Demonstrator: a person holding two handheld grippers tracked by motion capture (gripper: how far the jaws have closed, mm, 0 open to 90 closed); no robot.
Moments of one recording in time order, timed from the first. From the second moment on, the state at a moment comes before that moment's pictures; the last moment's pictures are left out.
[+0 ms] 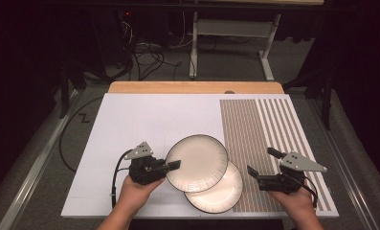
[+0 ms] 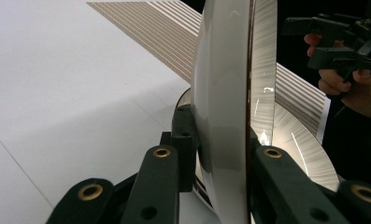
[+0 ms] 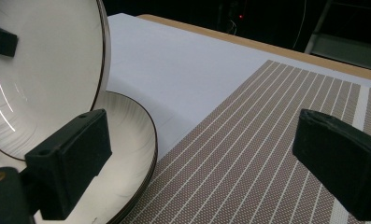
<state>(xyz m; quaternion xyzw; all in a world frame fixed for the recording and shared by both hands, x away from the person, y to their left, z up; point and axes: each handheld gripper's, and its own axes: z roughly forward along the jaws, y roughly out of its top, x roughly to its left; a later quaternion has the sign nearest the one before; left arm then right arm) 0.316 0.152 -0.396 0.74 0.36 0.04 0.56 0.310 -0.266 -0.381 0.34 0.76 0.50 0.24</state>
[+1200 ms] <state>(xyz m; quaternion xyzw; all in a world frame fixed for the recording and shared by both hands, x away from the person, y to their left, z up) 0.312 0.161 -0.398 0.75 0.35 0.06 0.56 0.318 -0.209 -0.381 0.30 0.79 0.50 0.19</state>
